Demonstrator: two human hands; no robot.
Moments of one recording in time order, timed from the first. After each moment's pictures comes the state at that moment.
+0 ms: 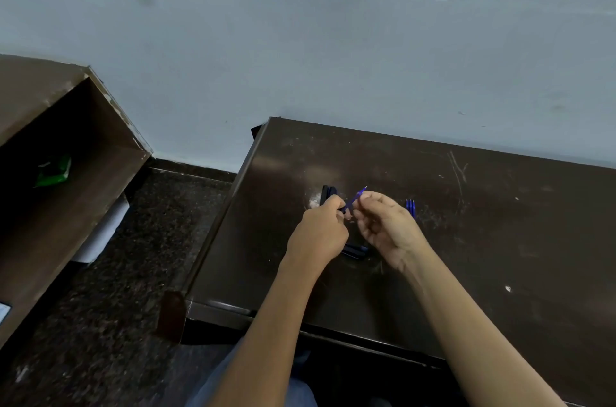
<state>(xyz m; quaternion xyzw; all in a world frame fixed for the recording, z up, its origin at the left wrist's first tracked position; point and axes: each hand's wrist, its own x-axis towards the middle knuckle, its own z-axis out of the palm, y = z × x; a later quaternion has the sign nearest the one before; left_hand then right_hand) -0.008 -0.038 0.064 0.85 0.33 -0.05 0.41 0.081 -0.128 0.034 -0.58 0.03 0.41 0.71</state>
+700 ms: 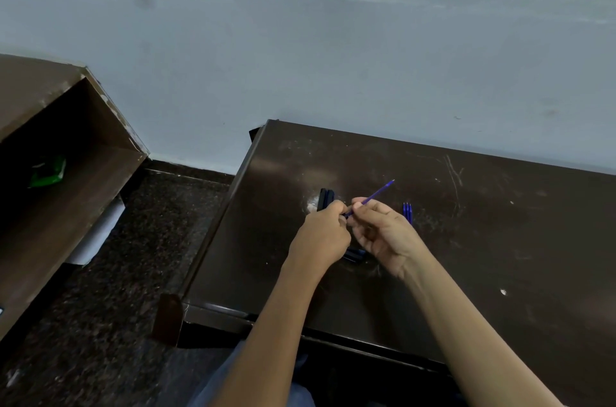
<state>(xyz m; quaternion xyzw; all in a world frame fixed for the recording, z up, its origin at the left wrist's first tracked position) -0.007 -0.043 0.064 0.85 0.32 -0.07 0.42 0.076 -0.132 0.036 -0.56 0.03 0.44 0.70</state>
